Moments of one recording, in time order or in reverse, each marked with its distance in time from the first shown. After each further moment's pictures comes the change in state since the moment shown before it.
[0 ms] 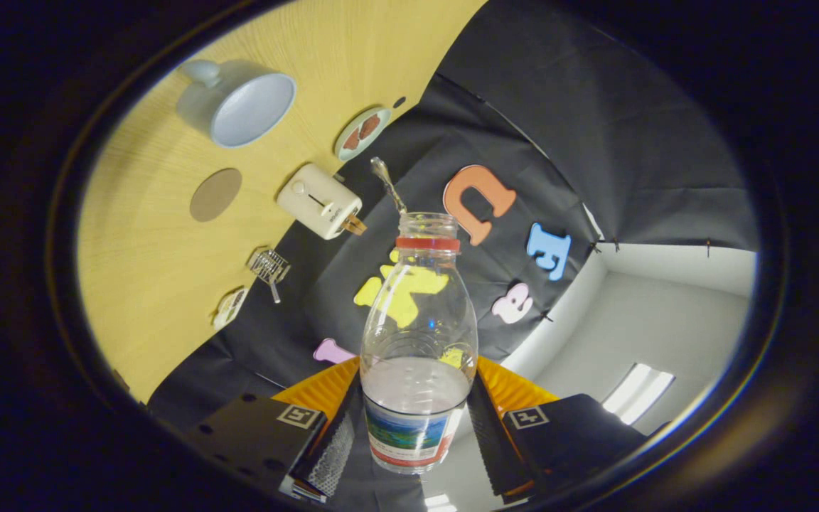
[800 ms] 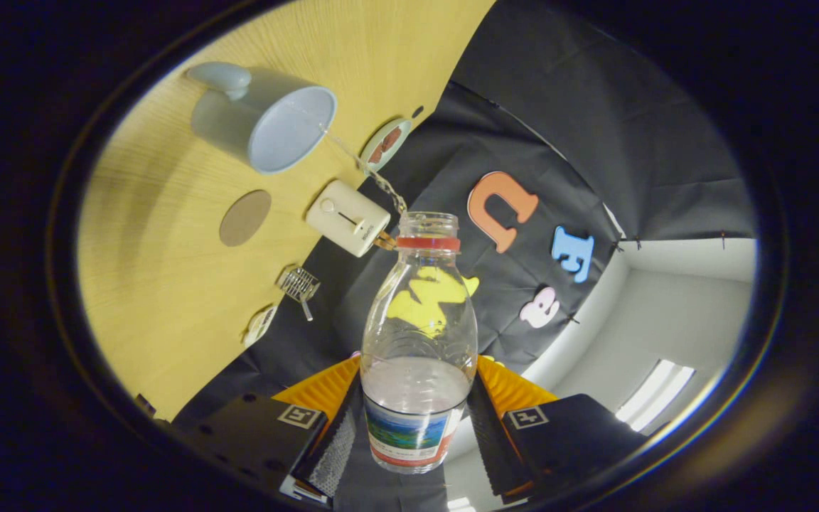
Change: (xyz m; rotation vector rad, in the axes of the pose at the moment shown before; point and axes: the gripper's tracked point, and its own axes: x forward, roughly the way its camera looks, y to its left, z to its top) arm -0.002 0.051 0.016 0.035 -0.018 0.100
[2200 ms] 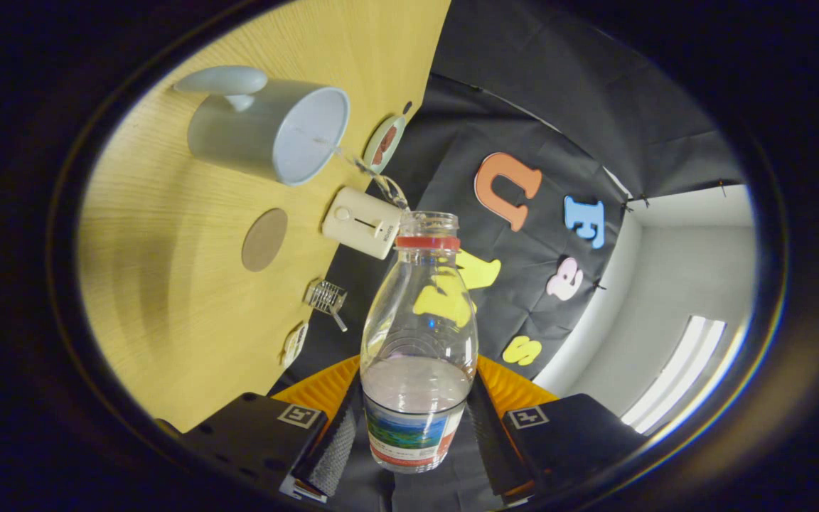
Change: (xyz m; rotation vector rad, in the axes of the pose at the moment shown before) arm -0.006 0.049 0.002 0.185 0.018 0.057
